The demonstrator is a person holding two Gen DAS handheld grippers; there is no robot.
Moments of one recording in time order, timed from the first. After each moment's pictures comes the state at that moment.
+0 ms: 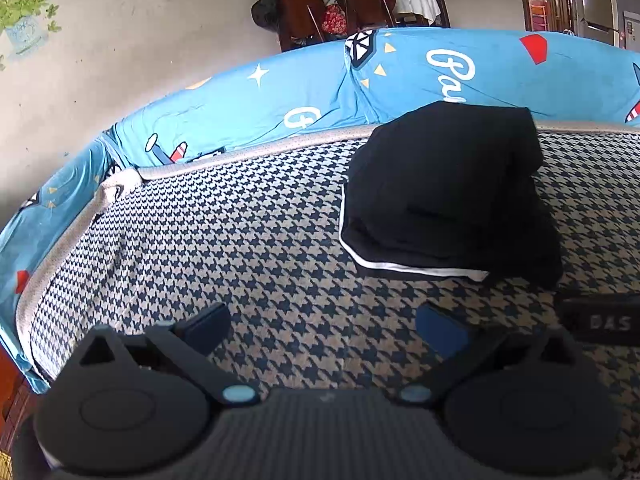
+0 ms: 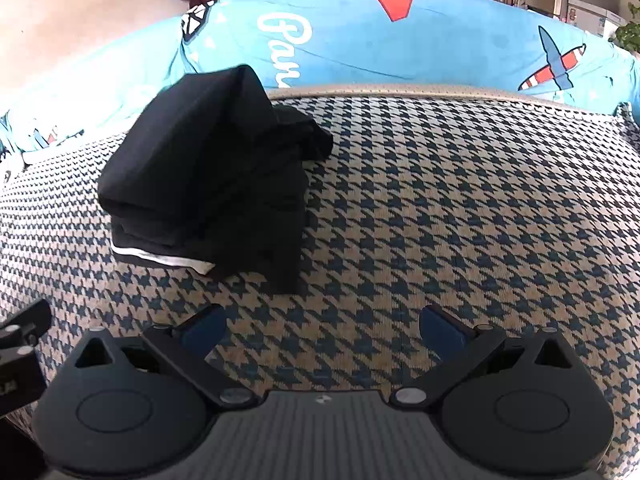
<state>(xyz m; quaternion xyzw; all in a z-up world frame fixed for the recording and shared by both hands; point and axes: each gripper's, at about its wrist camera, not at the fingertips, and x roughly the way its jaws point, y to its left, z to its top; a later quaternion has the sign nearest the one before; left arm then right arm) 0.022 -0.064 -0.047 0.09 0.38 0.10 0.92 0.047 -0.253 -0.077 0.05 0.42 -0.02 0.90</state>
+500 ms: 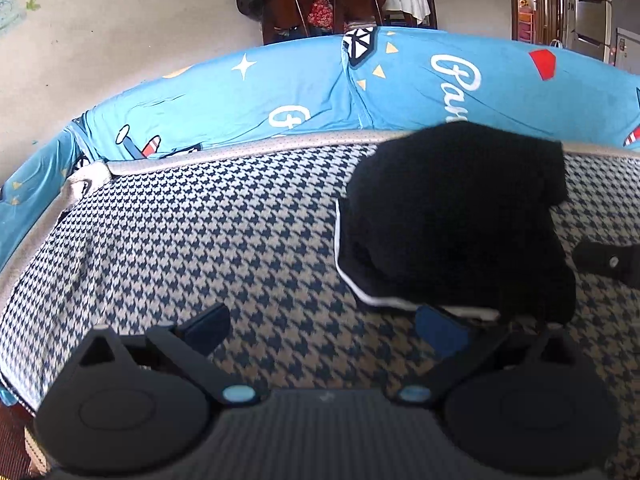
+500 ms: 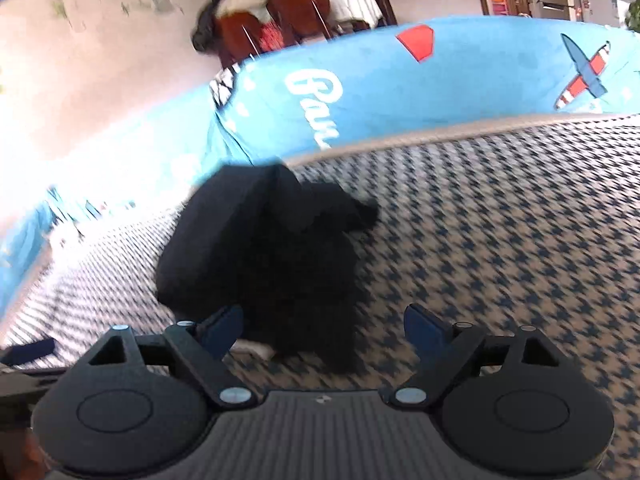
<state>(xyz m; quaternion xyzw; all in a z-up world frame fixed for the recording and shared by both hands) 0.078 -0.028 -0.042 0.06 0.39 0.05 0.92 0.073 -0.268 -0.050 0.14 0.35 0.05 0.93</state>
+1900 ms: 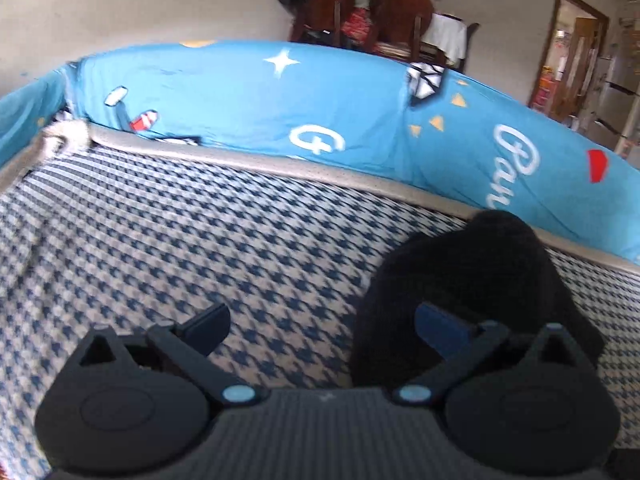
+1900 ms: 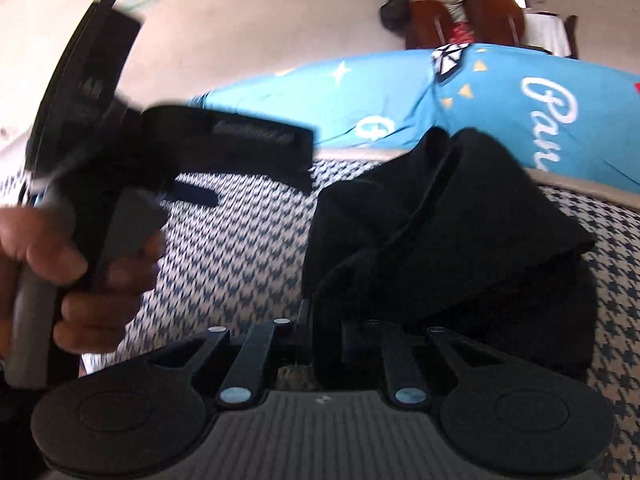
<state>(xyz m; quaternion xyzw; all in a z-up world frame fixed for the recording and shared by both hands) 0.163 0.047 -0.052 -0.08 0.37 0.02 0.92 0.100 -0.151 -0.084 0.01 0.33 0.29 0.90</state>
